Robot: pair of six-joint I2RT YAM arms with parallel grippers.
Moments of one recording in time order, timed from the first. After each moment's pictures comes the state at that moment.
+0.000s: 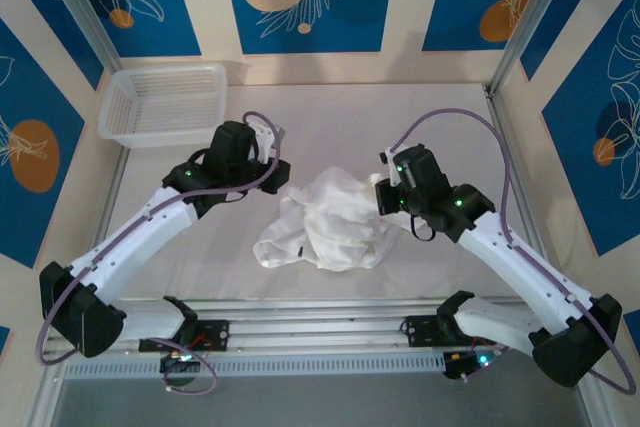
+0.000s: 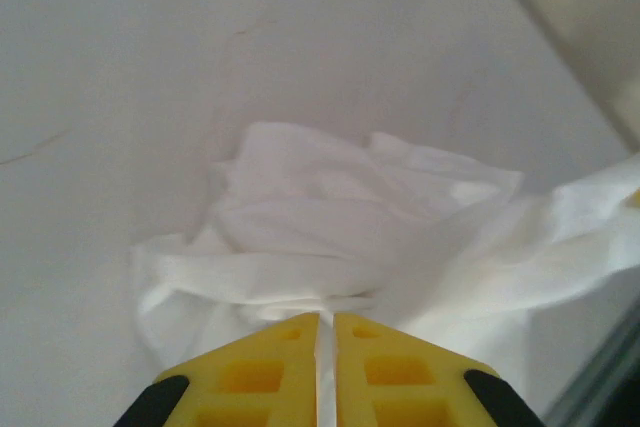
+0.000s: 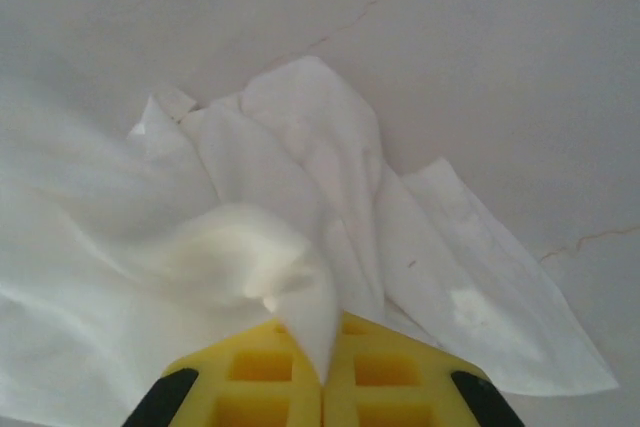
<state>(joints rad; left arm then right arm) -0.59 1.27 1.18 -0.58 0.17 -0.29 0.59 1.03 1.01 -0.77 0.07 0.28</state>
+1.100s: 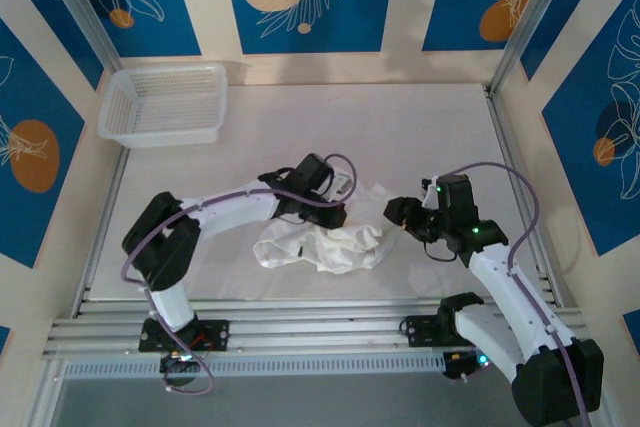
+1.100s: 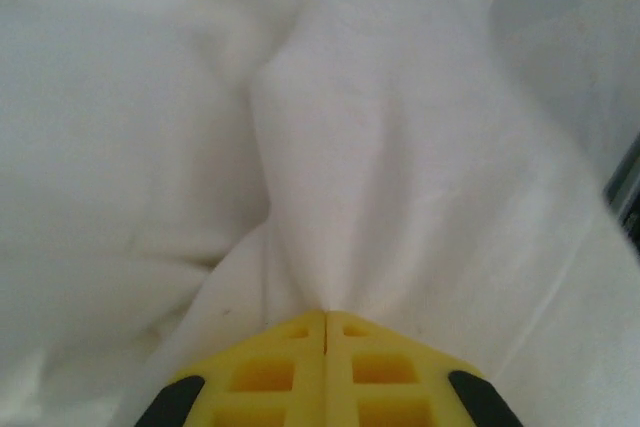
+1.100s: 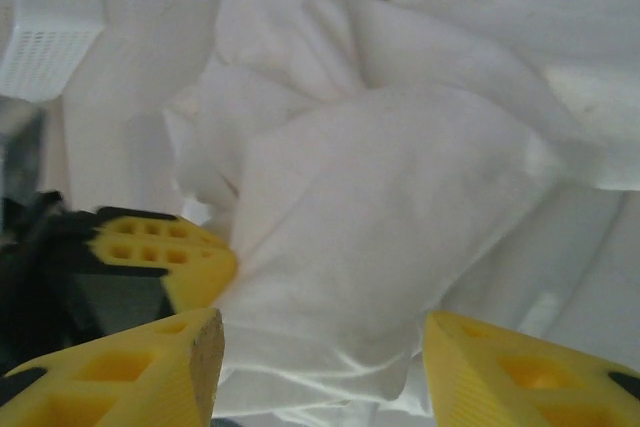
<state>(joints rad) -0.83 1.73 1.17 -0.42 0.37 -0.36 0.21 0.84 0.60 -0.57 -0.45 0.74</state>
